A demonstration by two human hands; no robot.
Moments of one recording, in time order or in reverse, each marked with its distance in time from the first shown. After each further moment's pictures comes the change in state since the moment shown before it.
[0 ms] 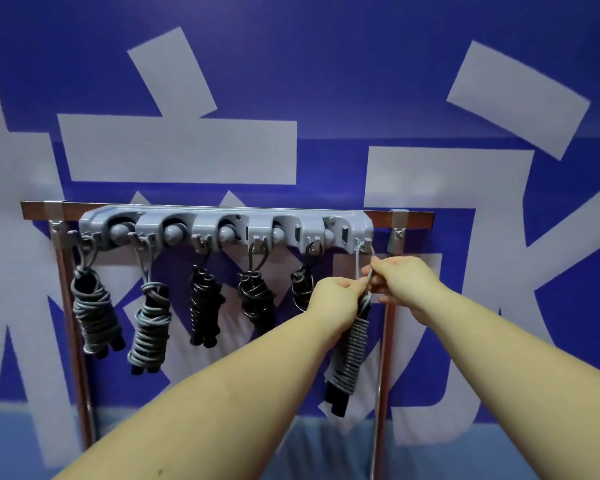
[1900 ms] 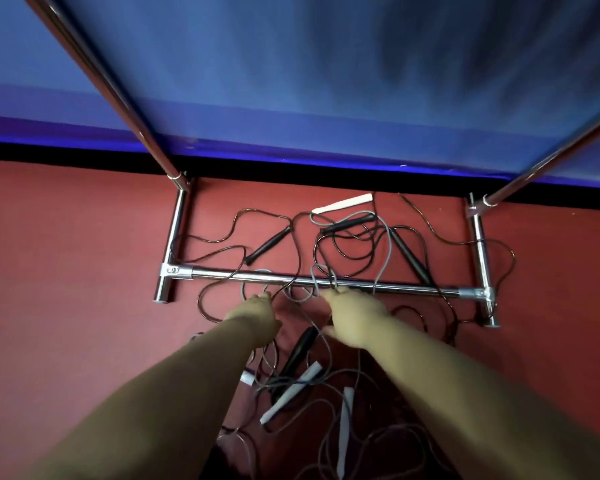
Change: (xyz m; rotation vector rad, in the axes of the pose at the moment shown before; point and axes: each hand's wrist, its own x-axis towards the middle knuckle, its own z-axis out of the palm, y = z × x) left_hand -0.292 -0.655 -0.126 0.919 -0.635 -1.151; right_hand -0.192 0.595 0.335 -1.082 -1.176 0.285
